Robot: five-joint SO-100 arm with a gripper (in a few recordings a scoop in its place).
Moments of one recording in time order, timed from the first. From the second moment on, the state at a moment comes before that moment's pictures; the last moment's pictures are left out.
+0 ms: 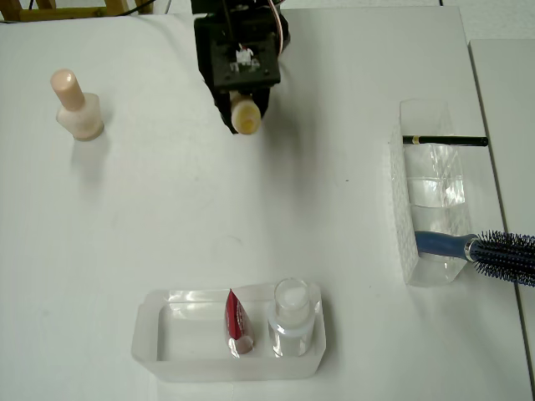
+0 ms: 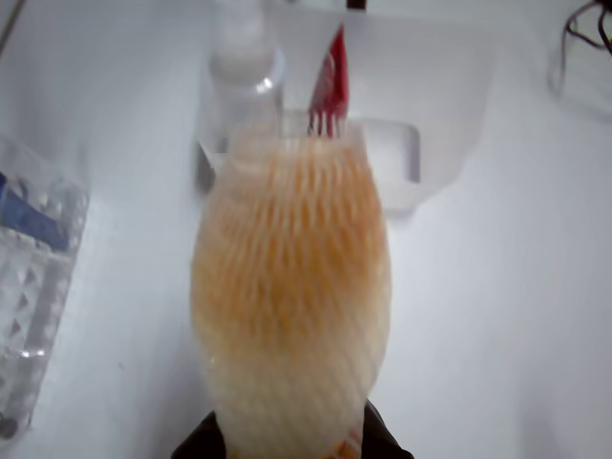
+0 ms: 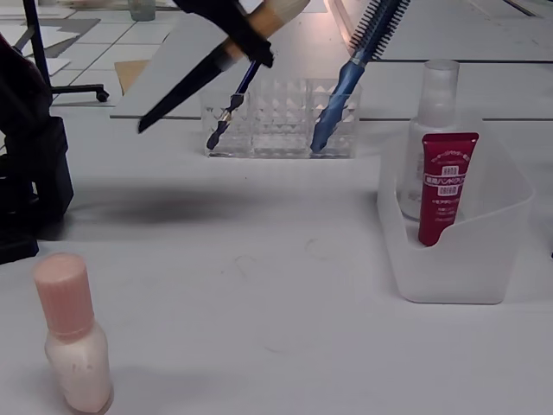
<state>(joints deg) -5.4 120.8 92.4 74.1 -93.6</state>
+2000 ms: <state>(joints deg) 35.8 115.6 140.4 26.3 -120.2</state>
